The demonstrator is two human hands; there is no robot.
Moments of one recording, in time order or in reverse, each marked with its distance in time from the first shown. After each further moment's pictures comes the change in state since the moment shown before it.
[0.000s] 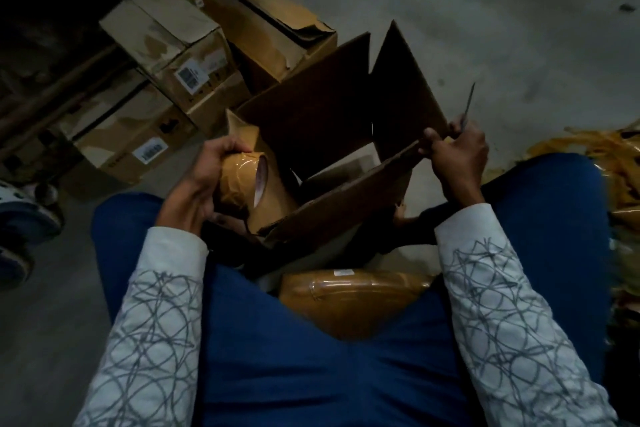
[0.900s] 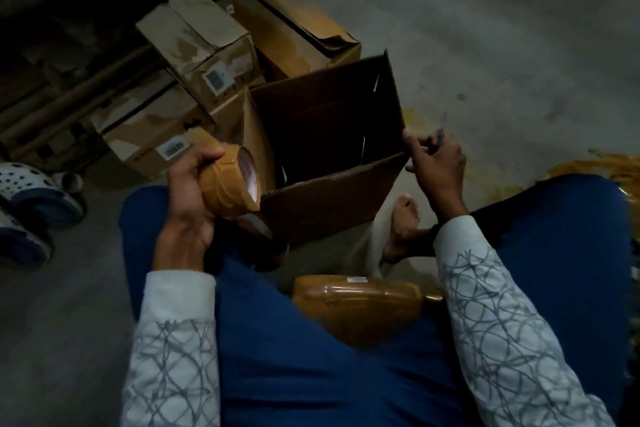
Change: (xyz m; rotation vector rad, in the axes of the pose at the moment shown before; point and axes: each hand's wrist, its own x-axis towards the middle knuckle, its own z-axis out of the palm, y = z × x) left_hand -0.026 -0.027 -0.034 -0.422 0.173 0.239; right_hand -0.022 -0.019 0.041 0.158 -0.139 -0.105
